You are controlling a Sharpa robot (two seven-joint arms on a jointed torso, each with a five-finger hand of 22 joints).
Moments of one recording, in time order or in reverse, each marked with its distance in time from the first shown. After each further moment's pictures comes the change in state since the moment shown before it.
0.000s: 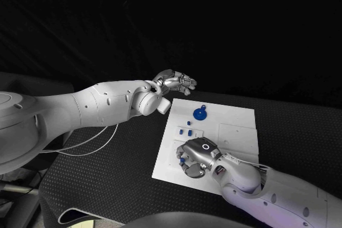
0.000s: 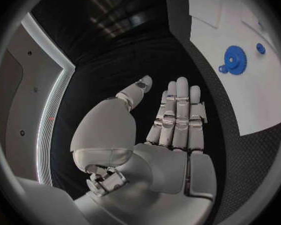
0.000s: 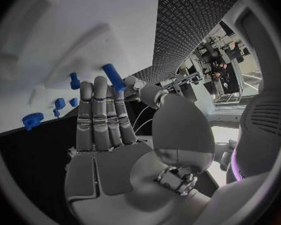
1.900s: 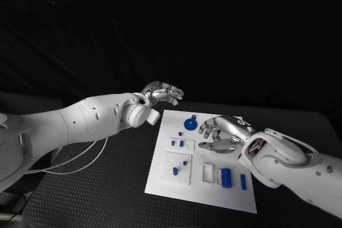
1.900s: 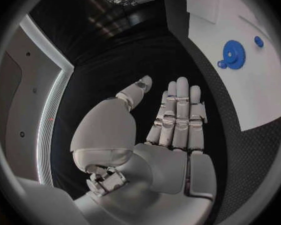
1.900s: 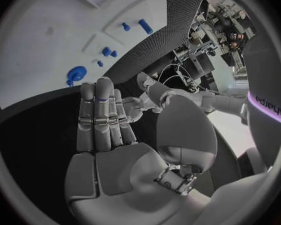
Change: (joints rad) left arm -0.001 0.001 -0.001 -0.028 0.000 0.002 -0.003; left_hand -0.001 -0.001 0.000 0.000 0.000 -0.011 0.004 0.000 -0.001 -0.004 0.003 0.000 -0.001 0.000 0.000 -0.004 0.003 0.000 0.004 0.004 -0.004 0.000; right arm 0.204 -0.260 0.050 0.139 0.432 -0.002 0.023; right_hand -0.102 -0.052 -0.171 0.014 0.000 -0.123 0.051 -0.050 -0.015 0.059 -0.048 0.225 0.082 0.062 -0.048 0.063 0.087 0.005 0.066 -0.040 0.090 0.039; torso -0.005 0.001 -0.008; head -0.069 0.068
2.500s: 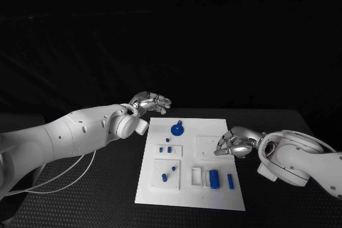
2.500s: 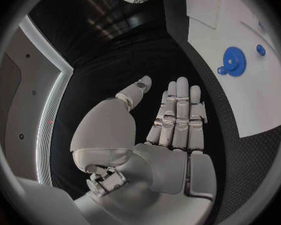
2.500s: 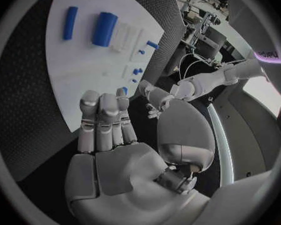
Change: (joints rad) left arm -0.031 0.004 -0.001 -0.015 0.000 0.002 0.000; left_hand -0.003 -0.003 -0.002 0.002 0.000 0.000 0.000 0.000 0.000 0.000 0.000 0.000 0.000 0.000 0.000 0.000 0.002 0.000 0.000 0.000 0.000 0.001; right arm 0.039 -0.169 -0.020 0.027 0.362 0.272 -0.205; right_hand -0.101 0.058 -0.011 0.100 -0.003 0.052 -0.068 0.035 0.065 -0.122 -0.090 0.873 0.649 0.101 -0.086 0.464 0.254 -0.032 0.104 -0.123 0.359 0.044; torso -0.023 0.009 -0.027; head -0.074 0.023
